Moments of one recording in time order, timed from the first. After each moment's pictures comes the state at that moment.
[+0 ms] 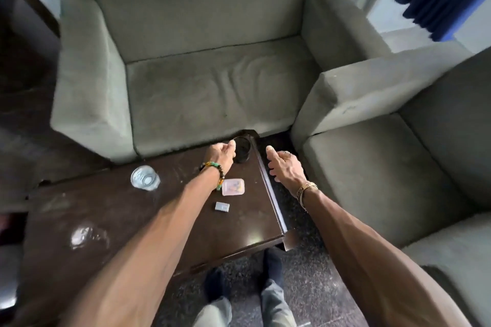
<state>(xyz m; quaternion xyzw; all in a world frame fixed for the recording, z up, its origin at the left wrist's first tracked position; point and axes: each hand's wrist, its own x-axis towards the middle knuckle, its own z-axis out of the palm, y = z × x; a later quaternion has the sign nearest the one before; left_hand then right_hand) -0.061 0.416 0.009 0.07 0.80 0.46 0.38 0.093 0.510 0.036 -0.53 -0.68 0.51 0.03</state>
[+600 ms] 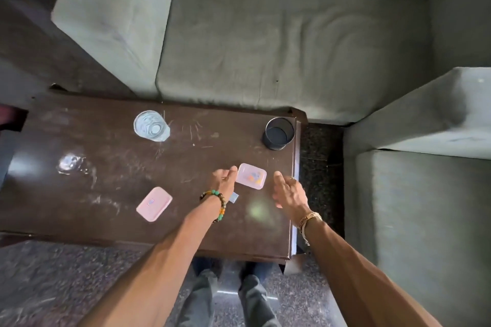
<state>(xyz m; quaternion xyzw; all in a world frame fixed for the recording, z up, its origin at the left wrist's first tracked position) -0.043 0.374 -0.198 -0.21 0.77 0.47 0.39 0.053 0.520 -0.158 -0.47 -0.67 0.54 -0.17</state>
